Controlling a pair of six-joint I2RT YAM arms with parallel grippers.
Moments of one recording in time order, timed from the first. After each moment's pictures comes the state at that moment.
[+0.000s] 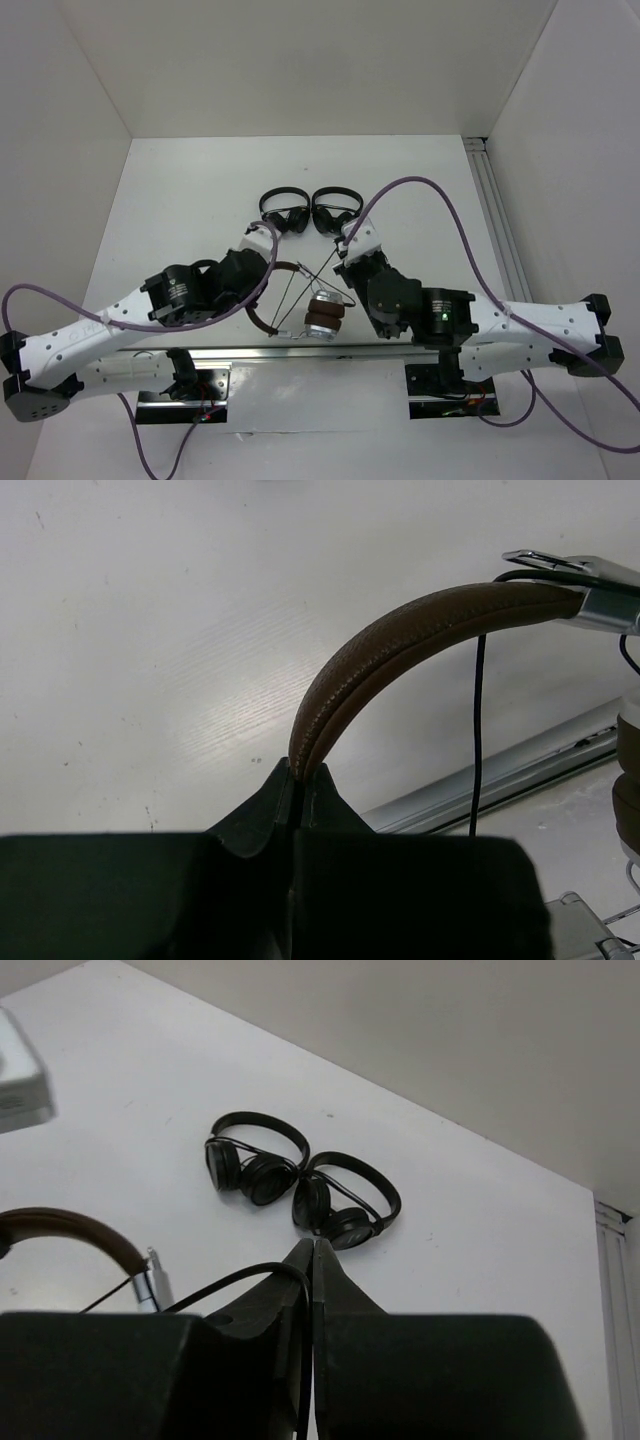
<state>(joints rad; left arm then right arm) -1.06 1.00 1.07 -0.97 -0.52 -0.42 1.50 1.01 1.03 -0.12 1.14 -0.14</state>
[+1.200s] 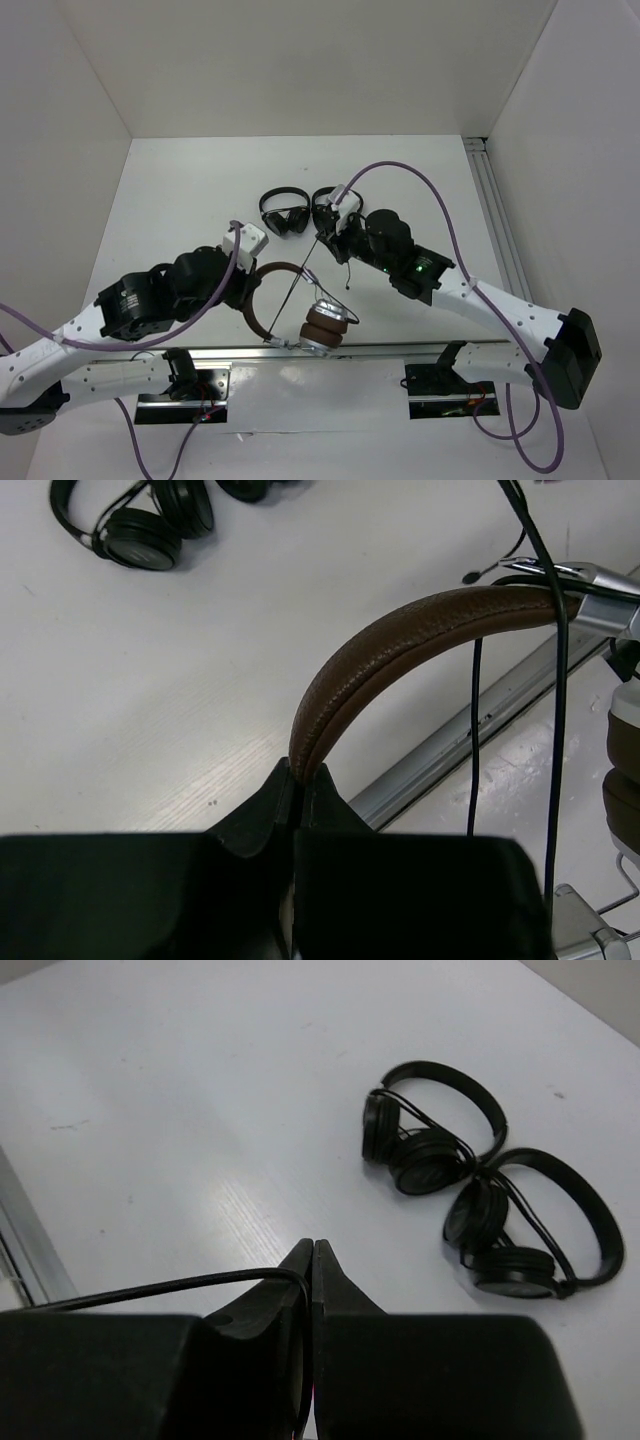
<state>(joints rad) -1.06 0.83 1.11 -0.90 -0.32 -0.29 0.84 1.14 0.89 0.01 -0.02 -0.05</state>
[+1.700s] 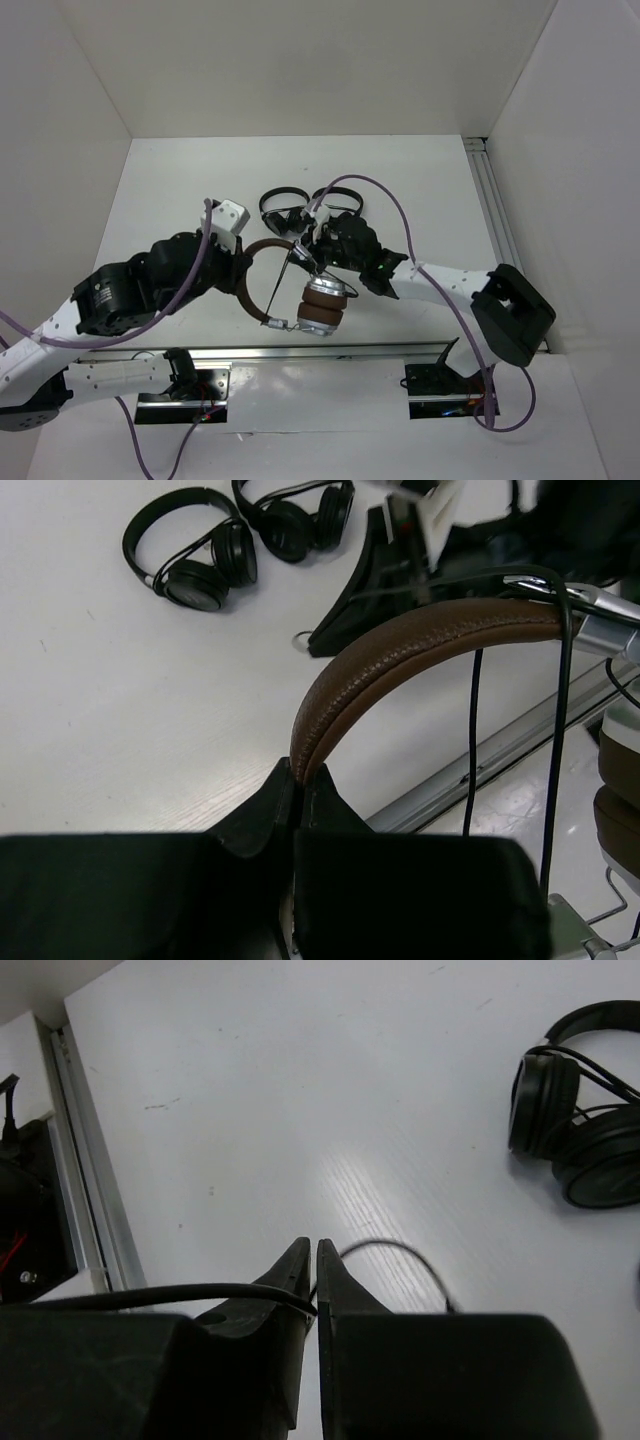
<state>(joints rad) -1.07 0.86 1.28 -0.97 -0.45 -0.33 0.82 1.43 0.77 0.39 -0.29 0.15</state>
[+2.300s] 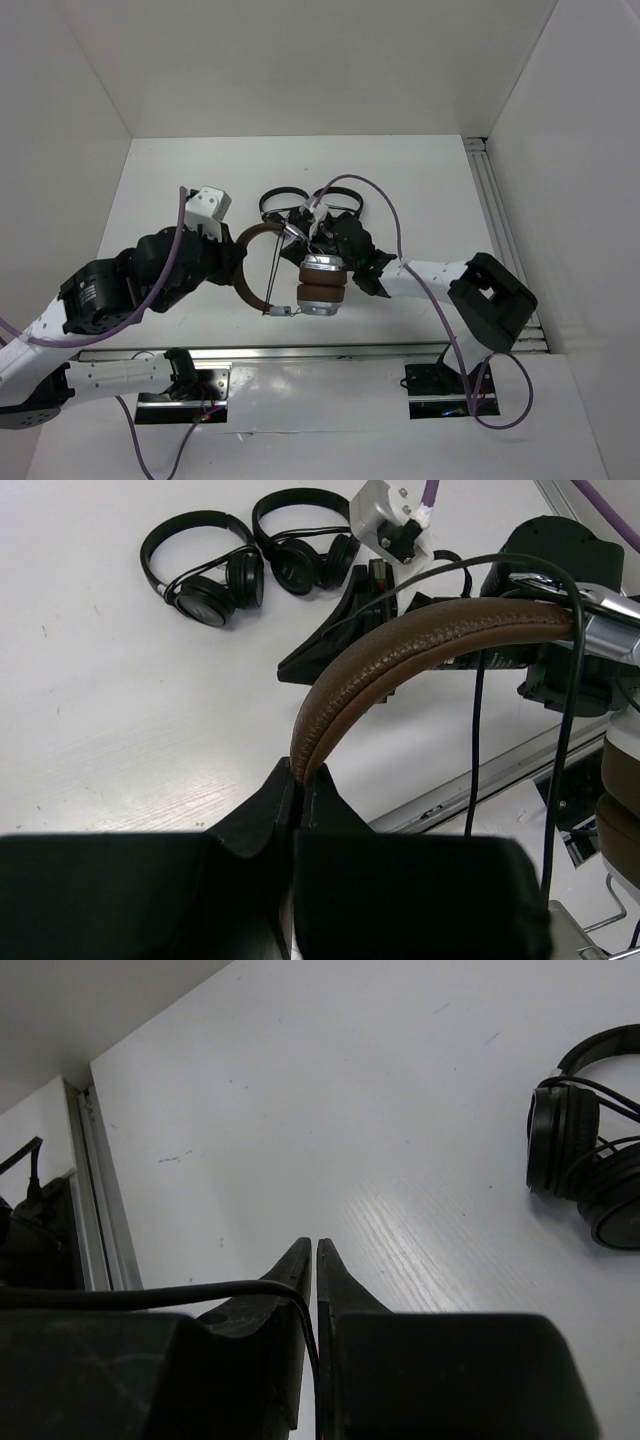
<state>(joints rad) -1.07 0.89 1.41 -1.01 -0.52 -0.47 0.82 1.58 0.78 0.63 -0.30 0.27</state>
